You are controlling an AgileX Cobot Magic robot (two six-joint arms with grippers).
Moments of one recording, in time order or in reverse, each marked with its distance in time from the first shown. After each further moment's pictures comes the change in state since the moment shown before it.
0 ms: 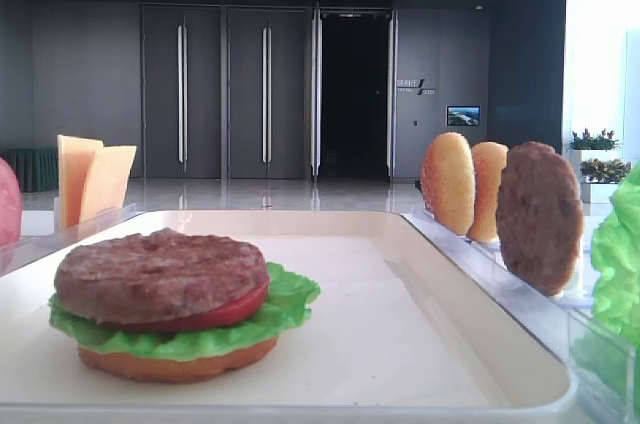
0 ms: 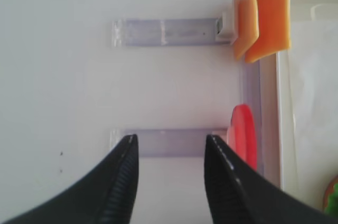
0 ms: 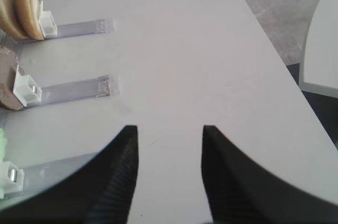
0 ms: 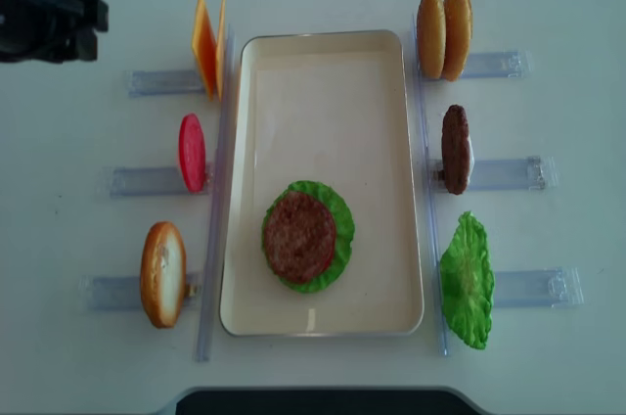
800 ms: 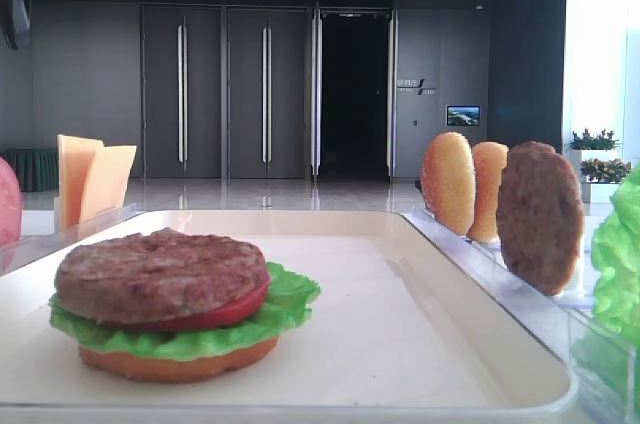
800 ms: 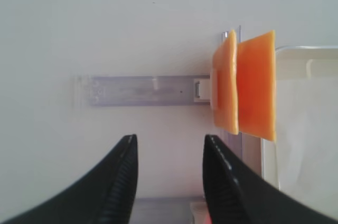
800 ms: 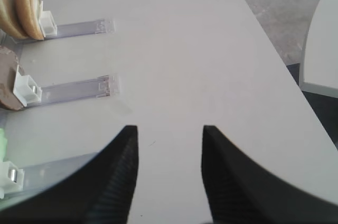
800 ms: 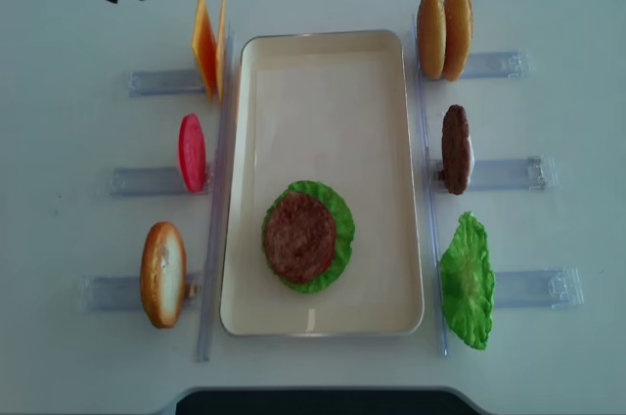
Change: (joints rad) left arm -0.019 0.345 -0.315 -0.046 0.024 0.006; right arm 0.000 0.000 0.000 0.000 0.000 0.000
